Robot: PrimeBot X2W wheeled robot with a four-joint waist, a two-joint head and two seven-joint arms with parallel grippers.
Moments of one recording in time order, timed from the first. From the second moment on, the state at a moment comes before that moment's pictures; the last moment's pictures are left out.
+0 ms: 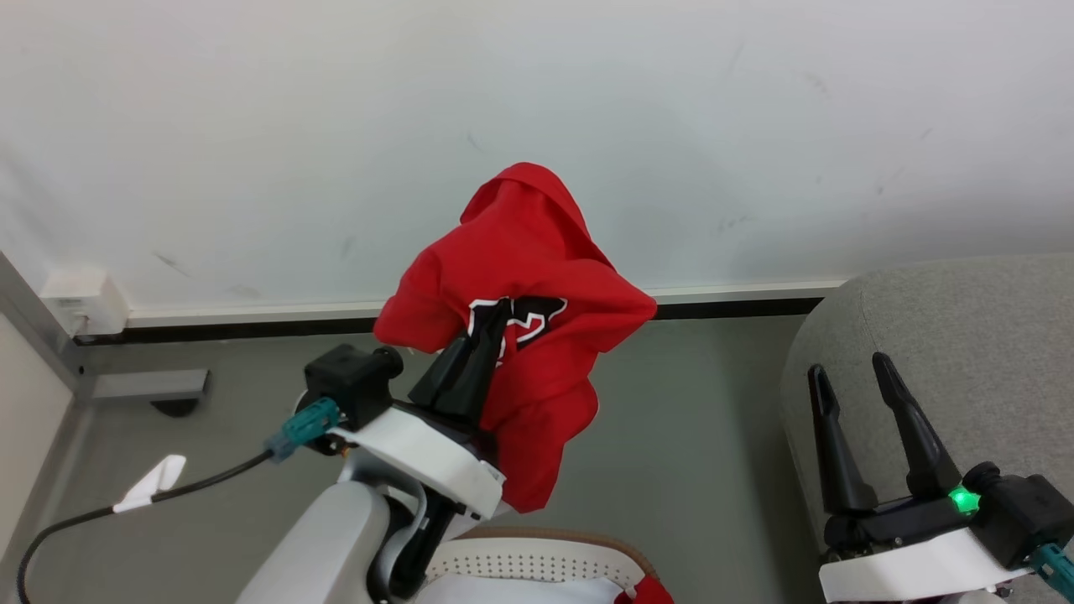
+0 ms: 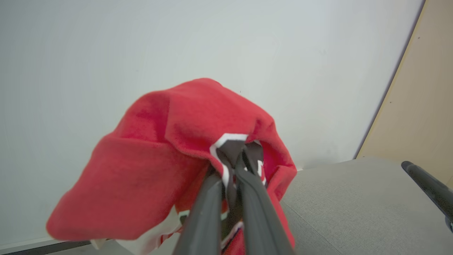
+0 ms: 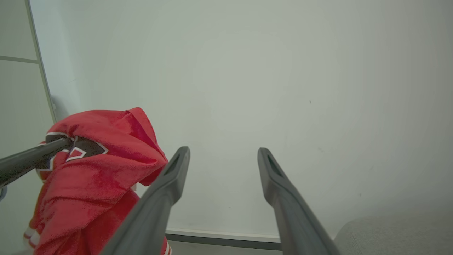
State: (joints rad) left arm -0.47 0.16 -0.50 0.26 -0.53 -0.06 -0.21; right arm -0.15 -0.09 0.19 0.07 0.38 0.13 -0.26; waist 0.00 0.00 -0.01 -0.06
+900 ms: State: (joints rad) left arm -0.48 0.15 -0.57 0.18 -0.53 -0.05 -0.15; right arm -0.27 -0.10 0.71 0.28 0.70 0.13 -0.26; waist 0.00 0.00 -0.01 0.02
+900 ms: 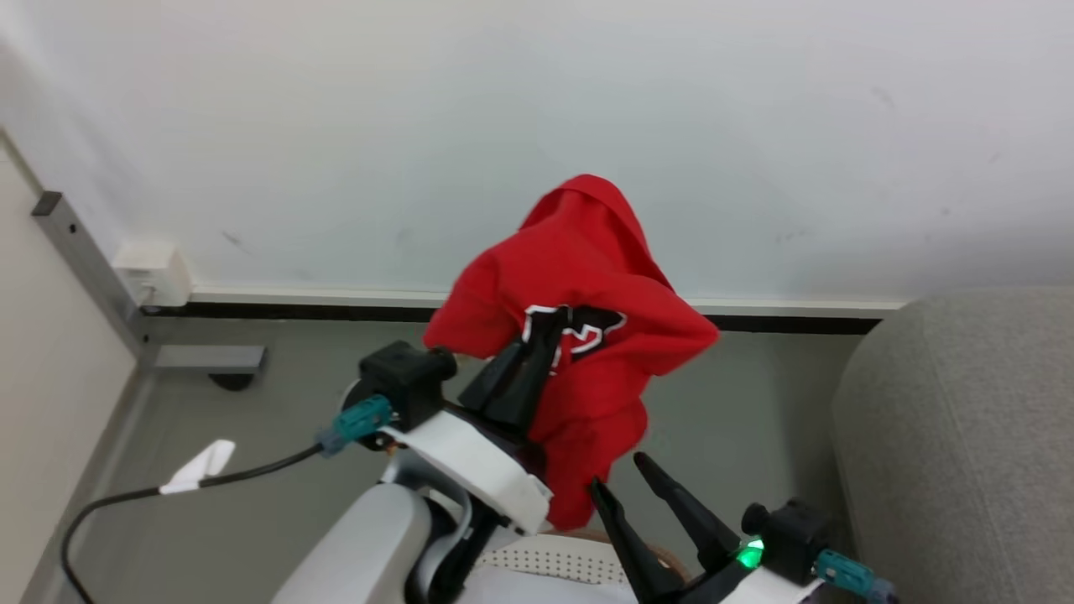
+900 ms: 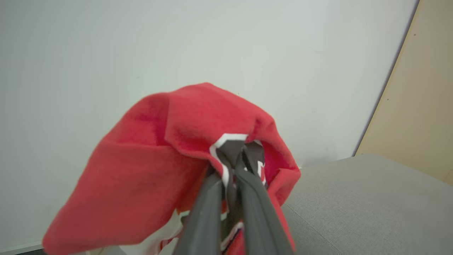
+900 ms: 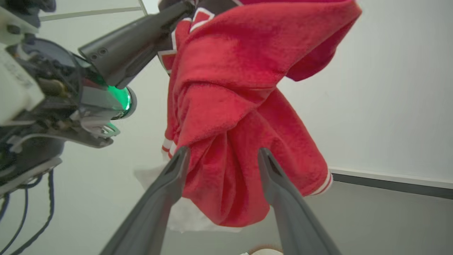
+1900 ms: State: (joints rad) left arm -0.49 0.09 -0.72 0.26 -0.56 -0.08 -0.14; right arm -0.40 -0.09 0.69 0.42 0.76 0.13 -0.26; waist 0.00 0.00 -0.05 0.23
